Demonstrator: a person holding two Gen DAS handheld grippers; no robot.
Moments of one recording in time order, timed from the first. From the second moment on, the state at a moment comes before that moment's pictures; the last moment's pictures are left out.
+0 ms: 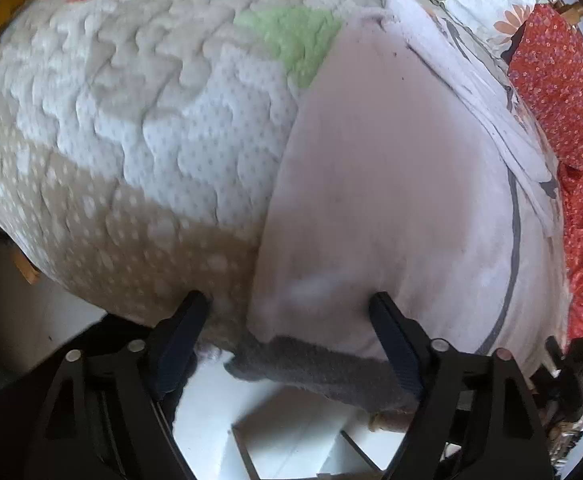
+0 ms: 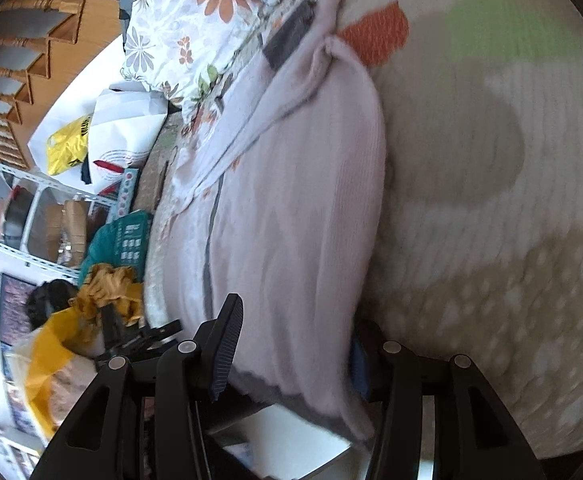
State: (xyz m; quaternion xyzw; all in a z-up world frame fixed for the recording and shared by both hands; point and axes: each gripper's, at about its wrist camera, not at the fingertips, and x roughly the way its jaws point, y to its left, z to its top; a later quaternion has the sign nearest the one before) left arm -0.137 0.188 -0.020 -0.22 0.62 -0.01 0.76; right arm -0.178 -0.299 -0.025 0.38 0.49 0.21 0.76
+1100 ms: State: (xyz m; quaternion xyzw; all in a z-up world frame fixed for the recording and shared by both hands) left arm -0.056 0.165 0.132 -0.29 0.46 -0.09 0.84; right arm -0.135 -0.262 0.115 0.27 0.40 0.27 0.83
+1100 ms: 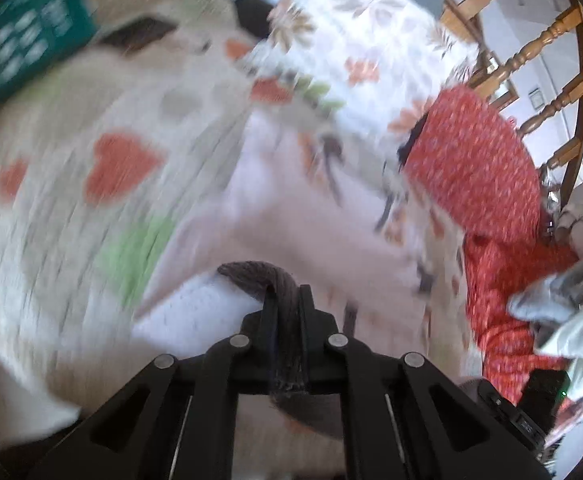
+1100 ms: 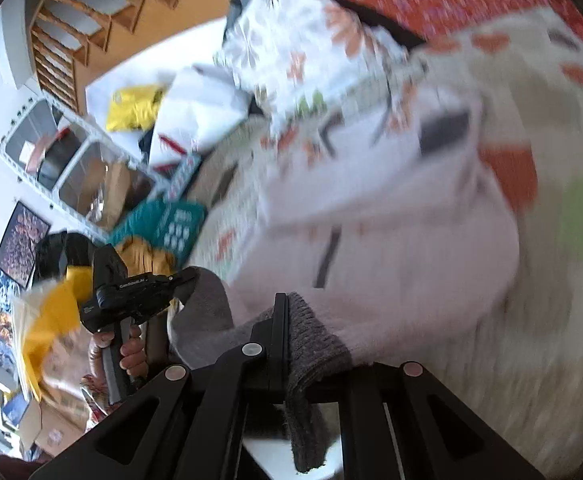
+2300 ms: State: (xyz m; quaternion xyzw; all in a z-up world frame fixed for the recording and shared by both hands) left arm 0.185 0.113 0.040 -0.15 0.52 -0.06 0.84; right arm 0.141 -0.363 0.036 0.54 0.37 0.07 0.75
